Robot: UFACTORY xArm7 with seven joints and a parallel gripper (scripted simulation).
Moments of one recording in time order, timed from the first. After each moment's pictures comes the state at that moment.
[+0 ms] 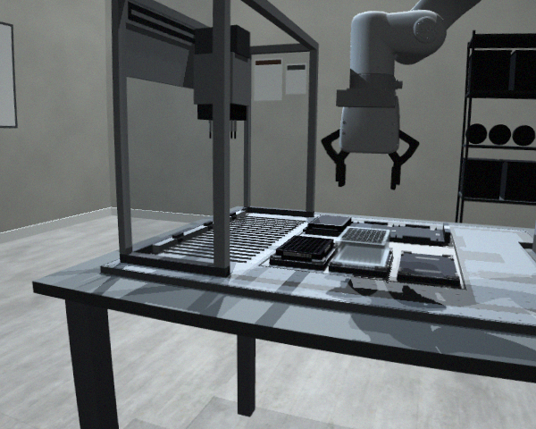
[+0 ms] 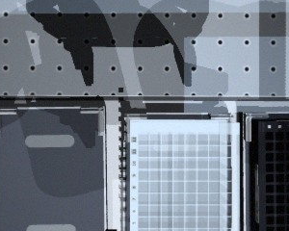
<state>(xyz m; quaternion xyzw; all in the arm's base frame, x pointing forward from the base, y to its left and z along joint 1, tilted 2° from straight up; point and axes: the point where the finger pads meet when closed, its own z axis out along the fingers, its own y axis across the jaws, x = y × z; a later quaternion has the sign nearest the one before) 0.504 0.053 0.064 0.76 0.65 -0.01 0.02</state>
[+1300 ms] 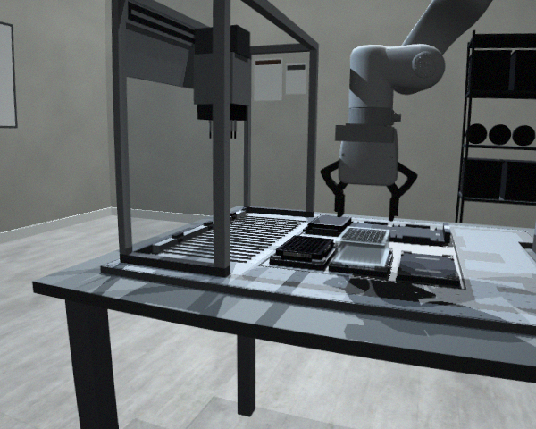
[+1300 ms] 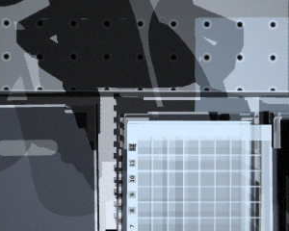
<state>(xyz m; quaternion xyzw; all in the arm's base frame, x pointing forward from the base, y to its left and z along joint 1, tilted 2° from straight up) 0.505 0.052 0.009 0.76 0.65 -0.01 0.02</state>
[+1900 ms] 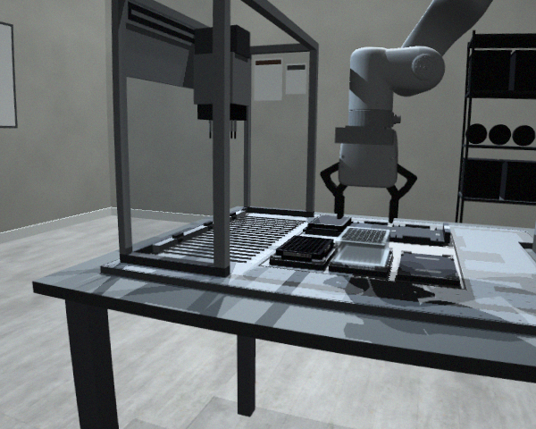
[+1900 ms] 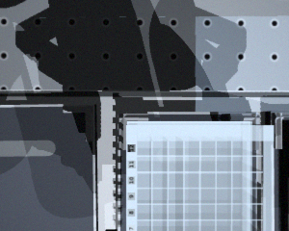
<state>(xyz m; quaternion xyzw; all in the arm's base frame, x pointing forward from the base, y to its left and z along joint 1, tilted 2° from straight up) 0.505 0.051 0.005 0.76 0.65 -0.01 0.02</state>
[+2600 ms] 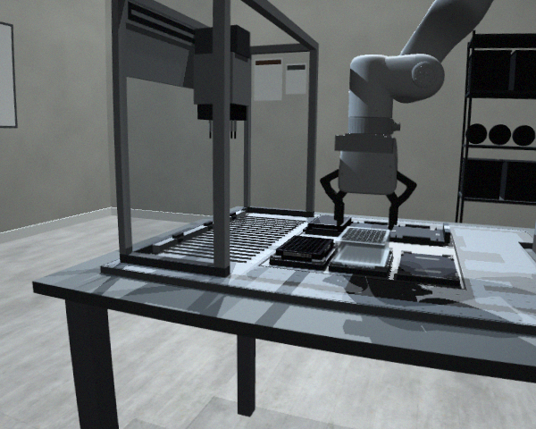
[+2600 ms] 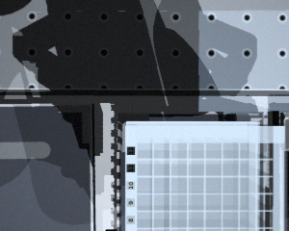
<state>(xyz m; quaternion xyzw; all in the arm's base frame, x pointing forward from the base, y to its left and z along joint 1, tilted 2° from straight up) 0.505 0.051 -0.007 0.76 0.65 -0.01 0.02</state>
